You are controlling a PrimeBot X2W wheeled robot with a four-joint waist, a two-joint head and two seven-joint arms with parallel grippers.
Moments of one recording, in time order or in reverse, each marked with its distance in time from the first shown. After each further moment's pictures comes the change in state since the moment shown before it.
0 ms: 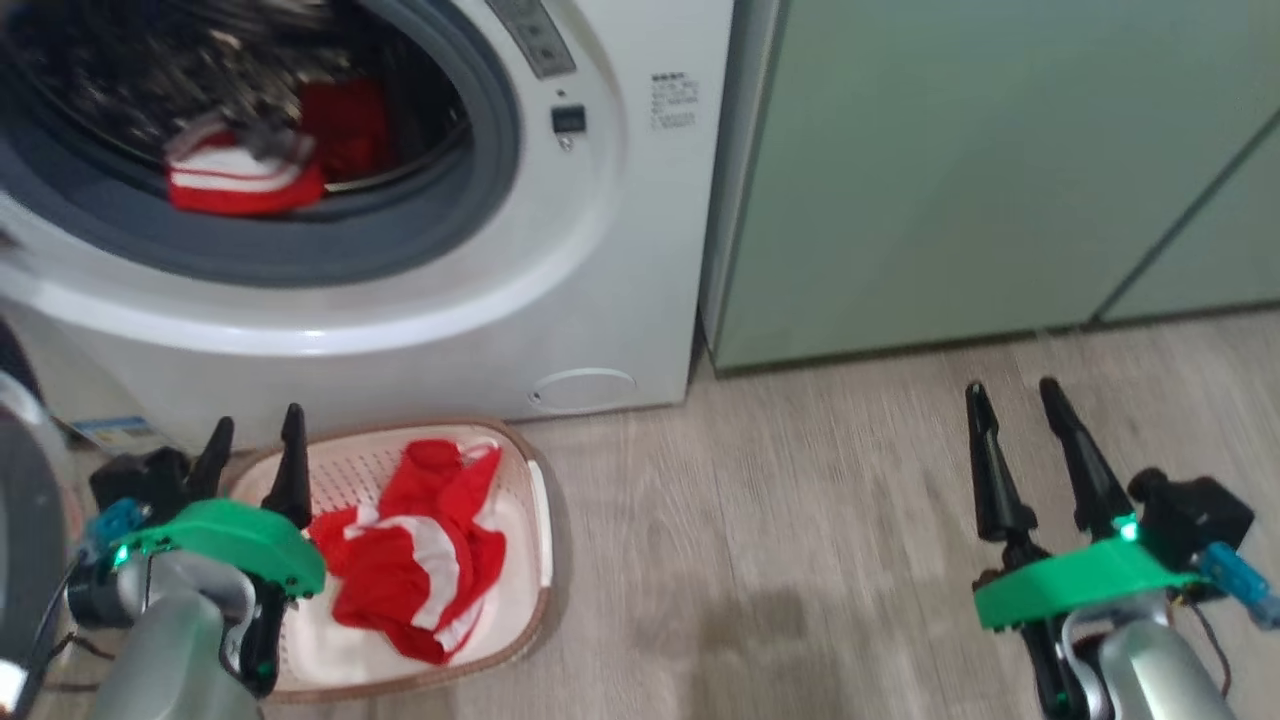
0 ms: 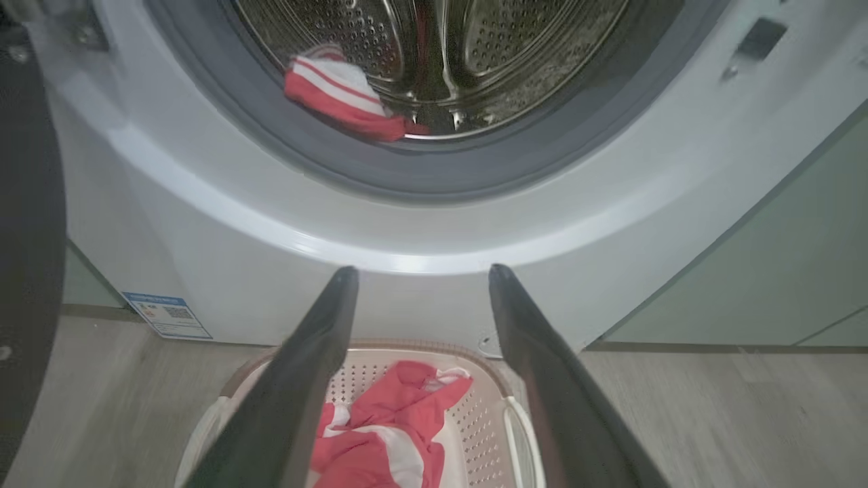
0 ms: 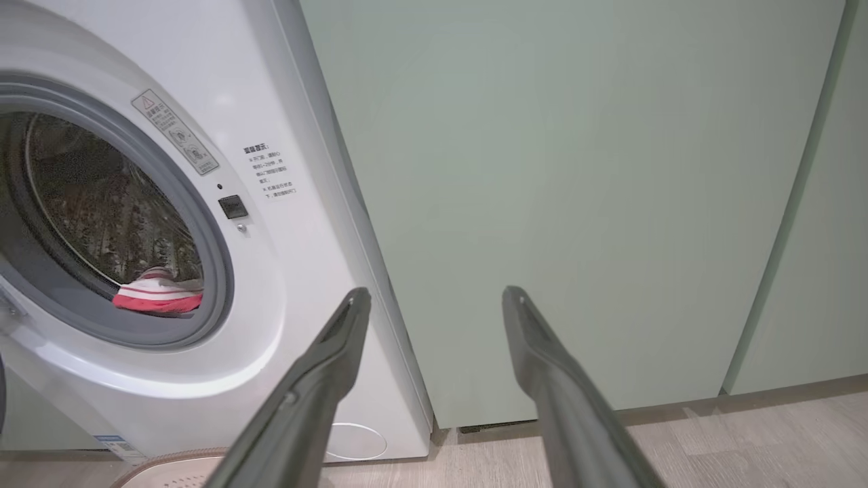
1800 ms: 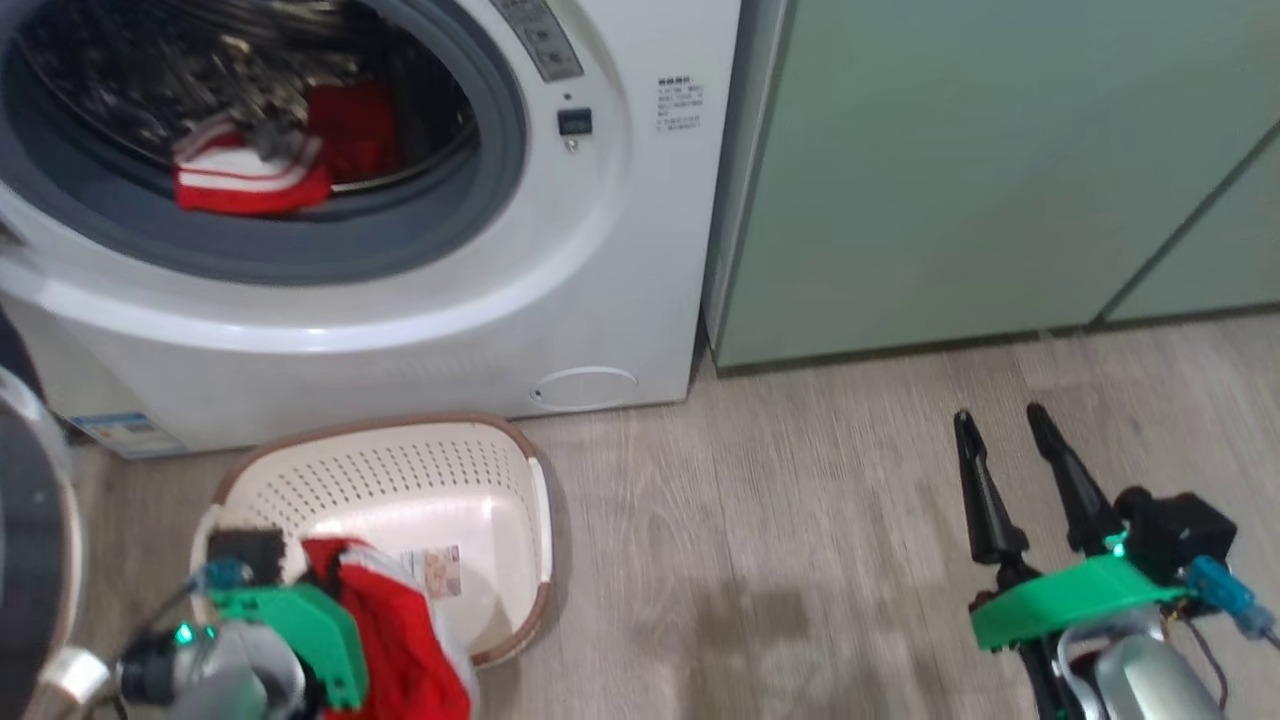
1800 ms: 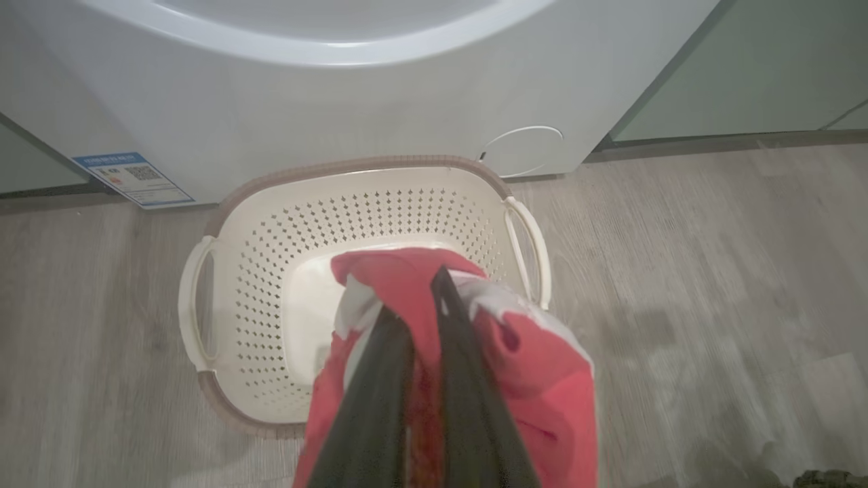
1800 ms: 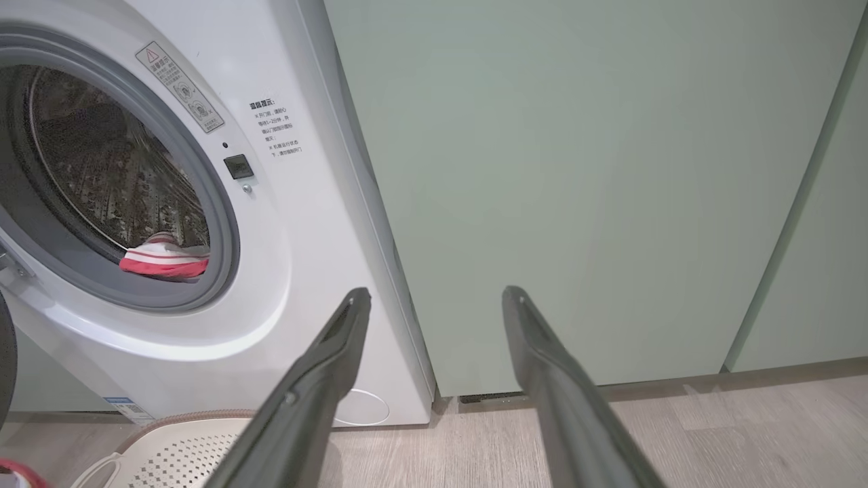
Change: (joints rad) left arm 0.111 0.051 -0.271 0.003 -0.061 0.053 0.153; right arm 0.044 -0.022 0.031 0.028 0.000 0.000 0.000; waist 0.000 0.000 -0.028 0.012
